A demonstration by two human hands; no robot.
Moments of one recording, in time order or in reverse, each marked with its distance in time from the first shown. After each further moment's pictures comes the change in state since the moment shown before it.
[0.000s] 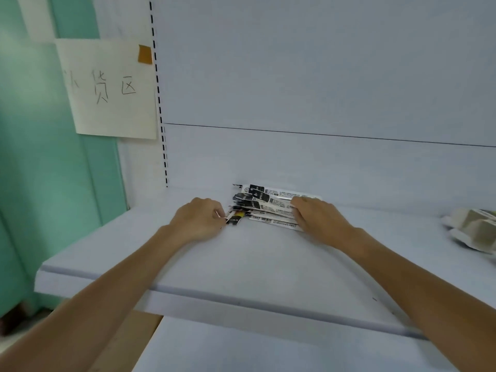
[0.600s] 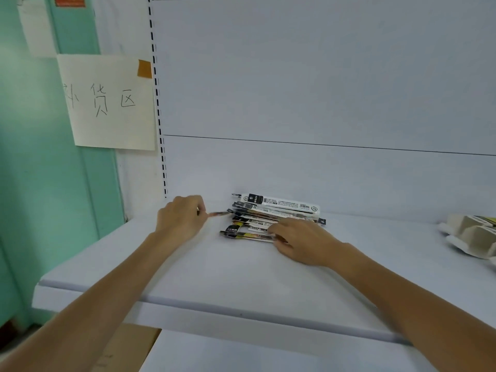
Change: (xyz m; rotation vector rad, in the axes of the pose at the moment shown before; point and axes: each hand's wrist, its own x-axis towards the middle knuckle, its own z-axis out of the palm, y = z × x) left_hand 0.003 -0.010 -0.016 0.125 0.291 -0.113; right_hand -0.004 -0.020 0.008 -0.044 0.005 -0.290
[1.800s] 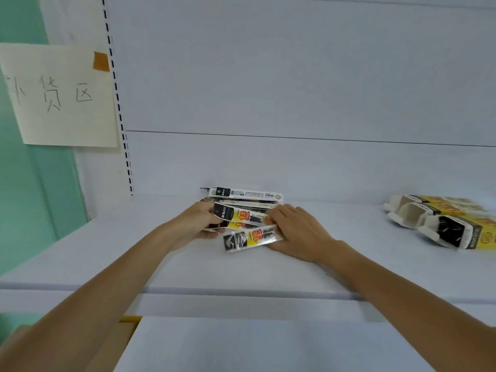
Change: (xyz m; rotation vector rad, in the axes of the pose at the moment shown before) left_hand -0.026 0.057 0.013 -0.992 -0.697 0.007; right_hand -0.060 0.004 -0.018 0.014 0.095 0.186
